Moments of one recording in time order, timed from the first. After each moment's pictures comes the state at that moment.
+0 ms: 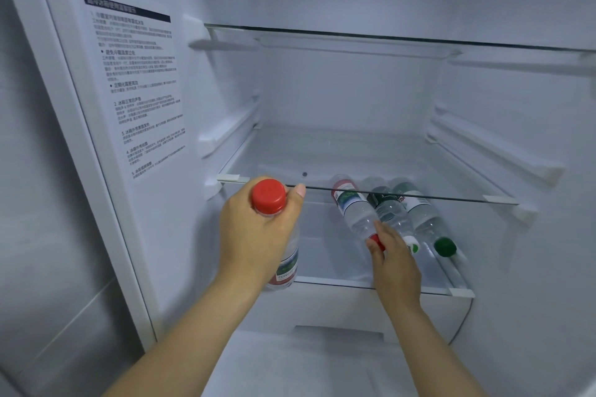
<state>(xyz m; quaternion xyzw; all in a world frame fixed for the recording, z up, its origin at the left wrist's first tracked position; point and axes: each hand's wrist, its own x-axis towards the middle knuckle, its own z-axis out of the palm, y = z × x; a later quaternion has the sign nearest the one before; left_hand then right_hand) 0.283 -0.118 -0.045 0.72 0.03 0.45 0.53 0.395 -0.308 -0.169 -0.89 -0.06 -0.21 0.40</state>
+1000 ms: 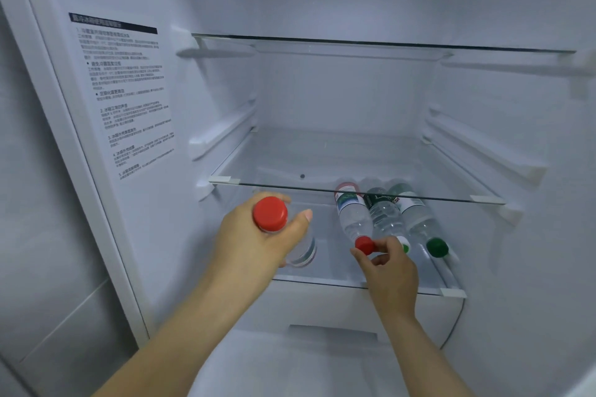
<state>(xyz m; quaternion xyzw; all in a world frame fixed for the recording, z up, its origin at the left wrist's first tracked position) 0.261 -0.130 -0.043 0.76 0.06 0.26 0.59 0.383 -0.313 -0.167 -0.85 -0.03 -0.24 0.47</state>
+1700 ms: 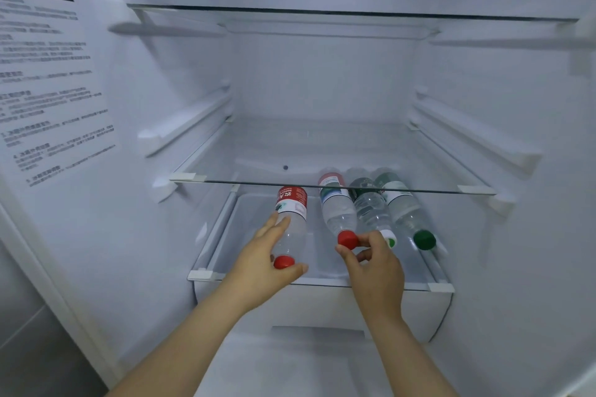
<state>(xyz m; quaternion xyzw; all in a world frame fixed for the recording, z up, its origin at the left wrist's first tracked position) 0.336 -0.128 -0.137 0.88 0.00 0.08 0.47 0.389 -0.316 -0.178 -0.85 -0.05 -0.25 0.45</state>
